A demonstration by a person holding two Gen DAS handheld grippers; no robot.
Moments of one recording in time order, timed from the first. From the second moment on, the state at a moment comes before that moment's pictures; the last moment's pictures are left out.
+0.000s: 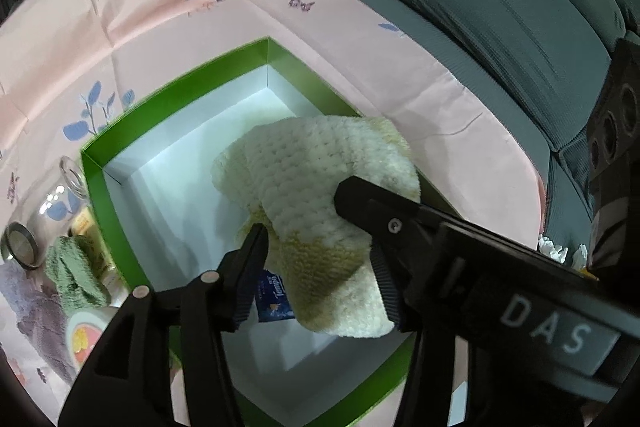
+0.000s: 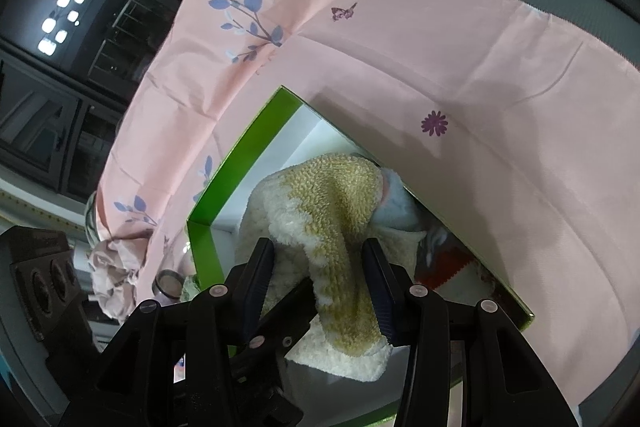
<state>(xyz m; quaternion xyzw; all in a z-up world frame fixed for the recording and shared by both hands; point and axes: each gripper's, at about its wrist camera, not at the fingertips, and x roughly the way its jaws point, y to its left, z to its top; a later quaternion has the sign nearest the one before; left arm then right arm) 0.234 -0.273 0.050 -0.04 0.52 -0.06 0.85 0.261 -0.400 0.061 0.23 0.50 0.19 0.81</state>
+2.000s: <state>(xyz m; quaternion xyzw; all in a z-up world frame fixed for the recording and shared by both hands) -0.068 0.004 0.061 -0.26 0.34 0.25 0.87 0.082 -0.178 0.142 -0.11 0.35 0.38 0.85</state>
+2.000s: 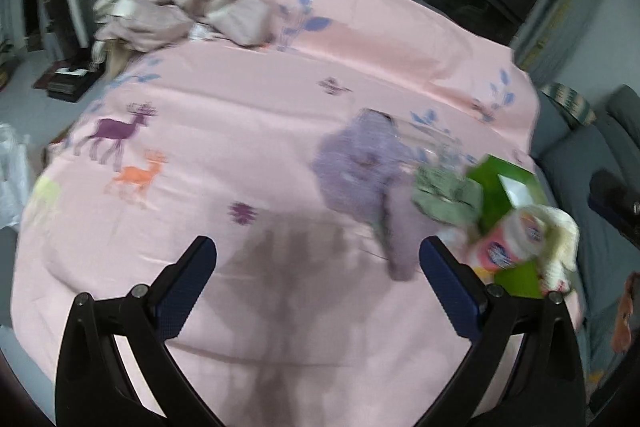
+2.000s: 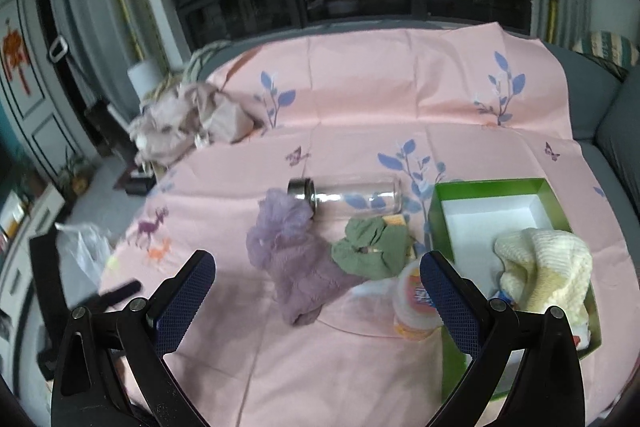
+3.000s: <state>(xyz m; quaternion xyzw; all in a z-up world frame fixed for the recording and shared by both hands) -0.091 0.053 0.036 -0.34 0.37 0.28 0.82 0.128 -0.022 0.046 -0.18 0.46 0.33 0.81</state>
